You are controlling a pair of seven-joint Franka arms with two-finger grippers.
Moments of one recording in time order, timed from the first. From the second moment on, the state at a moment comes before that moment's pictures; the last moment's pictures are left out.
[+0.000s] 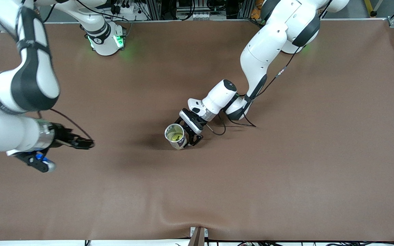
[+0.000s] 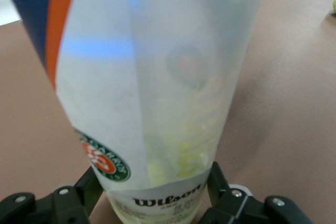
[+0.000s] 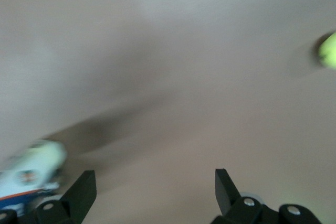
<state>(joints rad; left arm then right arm) -0.62 1.04 -0.23 -1.60 0.09 3.55 0.07 0.07 0.55 -0.01 -1.19 0.10 1.48 0.44</state>
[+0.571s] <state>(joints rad) -0.62 1.04 -0.23 -1.60 0.09 3.55 0.07 -0.13 0.53 -0.02 -1.51 -0.15 1.67 0.05</state>
